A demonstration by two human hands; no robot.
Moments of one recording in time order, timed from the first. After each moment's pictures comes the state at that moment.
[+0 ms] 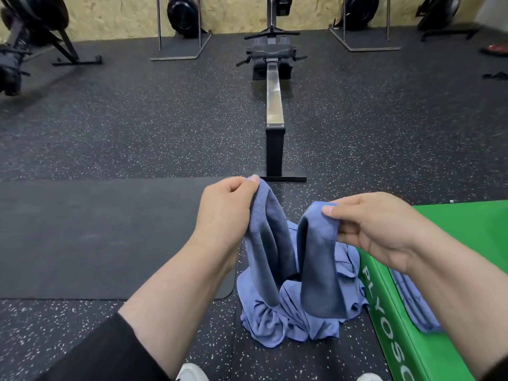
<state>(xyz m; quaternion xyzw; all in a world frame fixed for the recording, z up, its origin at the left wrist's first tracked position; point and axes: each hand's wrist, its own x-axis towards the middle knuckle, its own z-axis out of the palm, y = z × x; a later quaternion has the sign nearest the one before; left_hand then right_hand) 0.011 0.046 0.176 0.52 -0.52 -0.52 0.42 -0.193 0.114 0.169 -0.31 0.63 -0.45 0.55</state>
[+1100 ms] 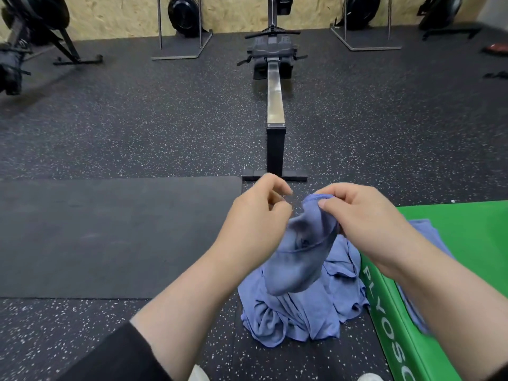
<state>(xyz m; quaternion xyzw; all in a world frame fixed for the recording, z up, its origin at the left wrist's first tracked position) -0.002 0.065 0.180 0.47 -0.72 -0.42 0.30 -0.170 0.114 0.175 -0.48 0.68 -0.43 0.36</state>
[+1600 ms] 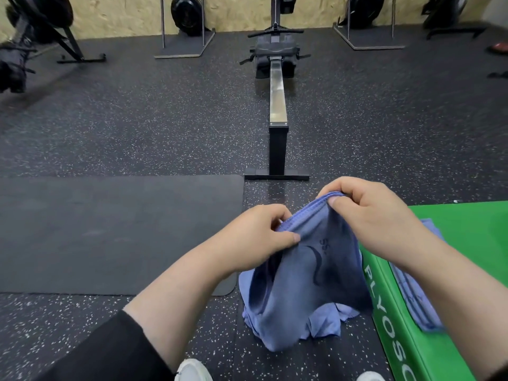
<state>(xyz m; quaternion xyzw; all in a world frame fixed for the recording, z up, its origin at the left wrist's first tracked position) 0.016 0.055 0.165 0.41 -0.80 -0.43 0.11 -0.183 0.117 0.180 -0.58 0.70 -0.35 0.24</state>
